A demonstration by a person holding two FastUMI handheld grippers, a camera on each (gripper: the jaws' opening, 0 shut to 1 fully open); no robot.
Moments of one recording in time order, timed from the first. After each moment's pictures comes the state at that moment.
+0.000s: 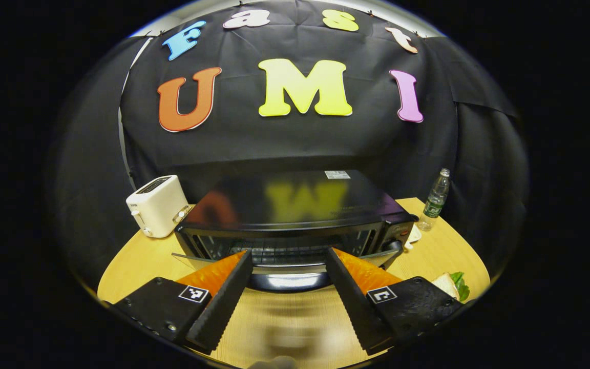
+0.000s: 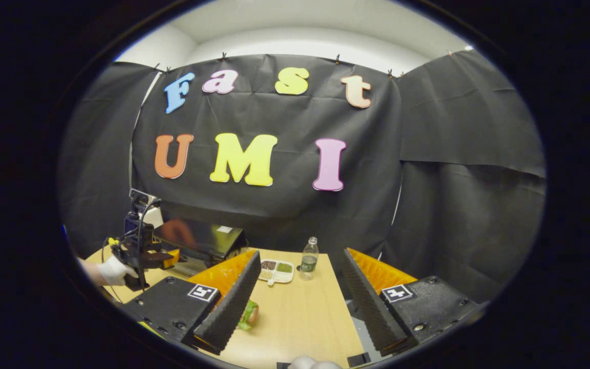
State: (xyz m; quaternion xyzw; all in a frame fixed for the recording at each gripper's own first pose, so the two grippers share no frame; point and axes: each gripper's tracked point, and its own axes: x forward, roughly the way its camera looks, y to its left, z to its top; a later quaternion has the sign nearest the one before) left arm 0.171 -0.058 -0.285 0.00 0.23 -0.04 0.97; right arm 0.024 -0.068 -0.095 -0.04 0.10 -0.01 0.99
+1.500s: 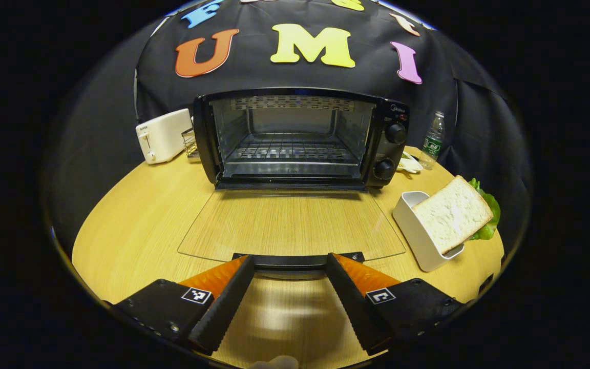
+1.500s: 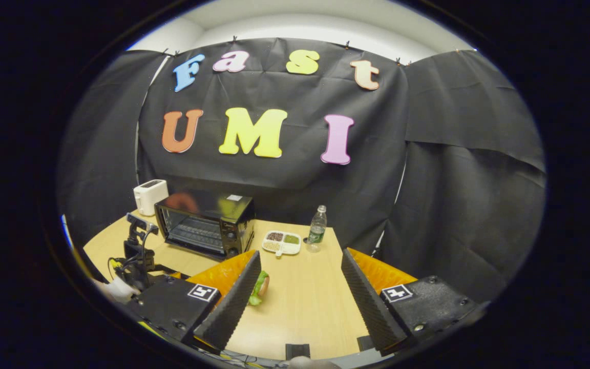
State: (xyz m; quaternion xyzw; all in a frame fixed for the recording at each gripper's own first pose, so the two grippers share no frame) left arm 0.055 -0.051 -0.416 -0.02 0.33 -0.03 0.94; right arm -0.017 -0.039 -0.163 -0.06 0.17 -0.01 0.98
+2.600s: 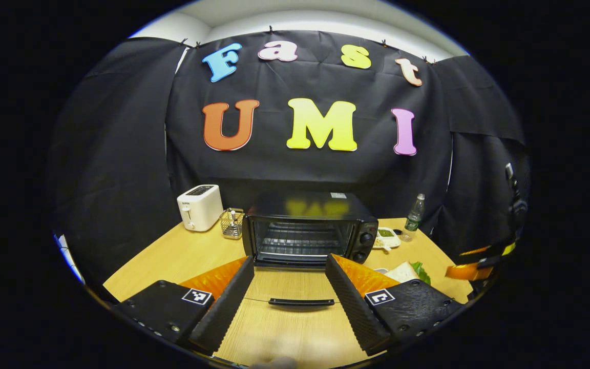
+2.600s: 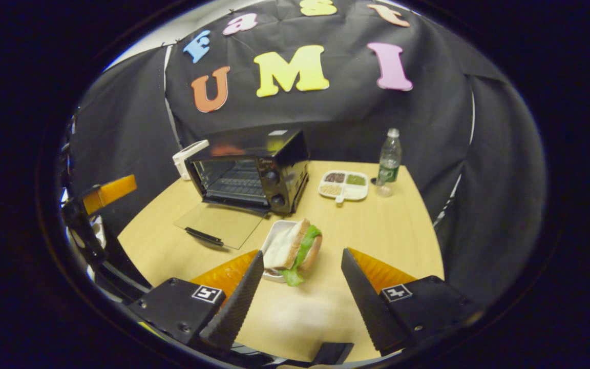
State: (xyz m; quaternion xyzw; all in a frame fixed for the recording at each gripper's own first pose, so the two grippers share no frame) left arm 0.019 -0.029 -0.186 -0.04 0.16 0.02 0.99; right arm 0.057 0.019 -0.340 0.05 0.35 0.19 0.92
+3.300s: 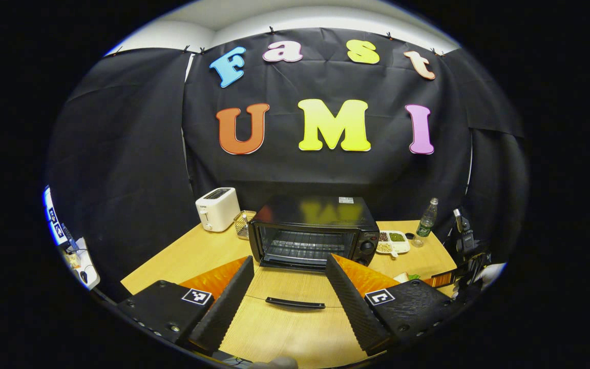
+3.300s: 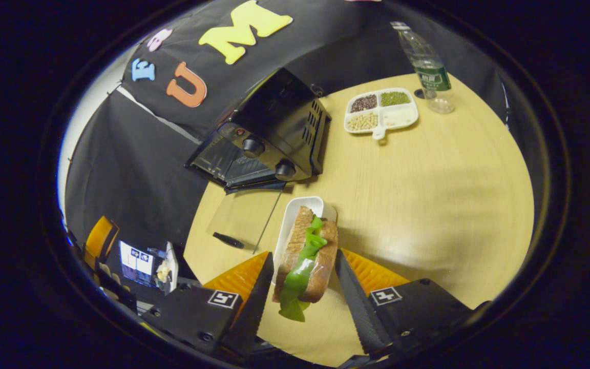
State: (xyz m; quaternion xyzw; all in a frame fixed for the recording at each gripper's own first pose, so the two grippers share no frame) left arm 0.020 -0.059 -0.169 -0.01 0.19 0.09 0.98; right arm 0.131 0.061 -0.420 0.23 0.51 0.30 0.77
